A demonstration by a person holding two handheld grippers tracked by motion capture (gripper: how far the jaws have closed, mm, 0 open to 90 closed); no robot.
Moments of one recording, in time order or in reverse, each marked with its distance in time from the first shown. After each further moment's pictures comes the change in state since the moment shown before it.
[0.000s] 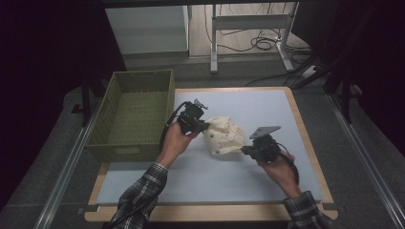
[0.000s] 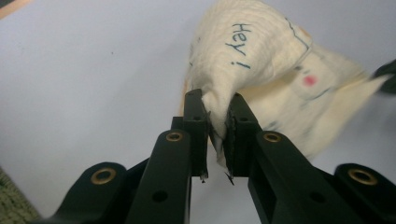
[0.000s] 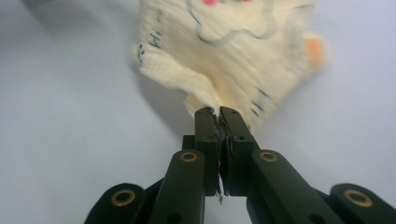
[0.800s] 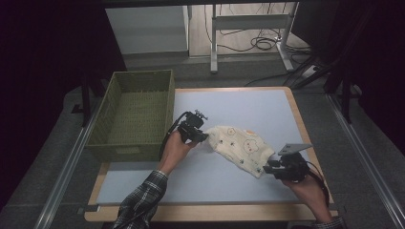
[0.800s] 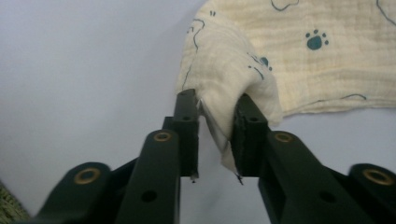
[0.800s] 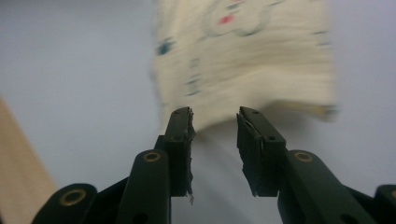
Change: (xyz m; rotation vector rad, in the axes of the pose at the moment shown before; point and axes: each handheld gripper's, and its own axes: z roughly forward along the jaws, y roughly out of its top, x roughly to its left) left arm -0.003 -0.026 0.032 0.118 0.009 -0.026; right arm -0.003 -0.070 -0.043 0.026 0.024 0.078
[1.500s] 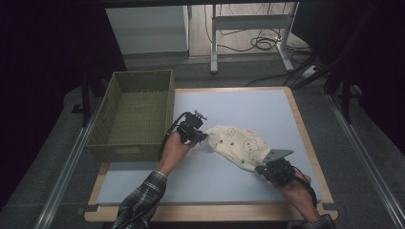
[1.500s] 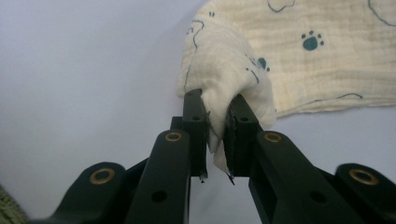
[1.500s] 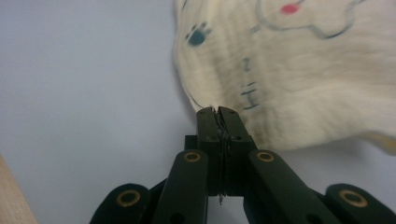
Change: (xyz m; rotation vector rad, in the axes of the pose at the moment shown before) left arm 0.001 0.001 -0.004 -0.023 0.000 0.010; right arm 0.019 0.005 0.025 0.033 -0.068 -0.119
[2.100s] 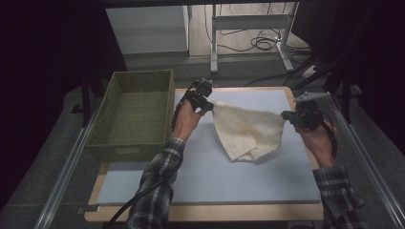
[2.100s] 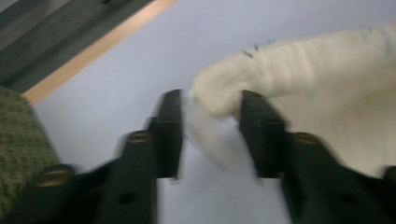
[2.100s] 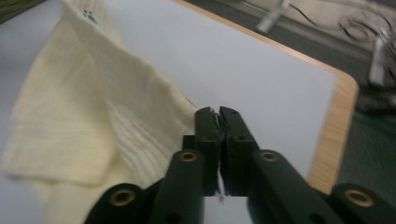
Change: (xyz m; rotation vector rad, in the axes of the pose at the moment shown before) left arm 0.037 0.100 0.008 -0.033 0.224 -0.055; right arm -0.142 0.081 -0.056 -0.118 -0.239 0.222
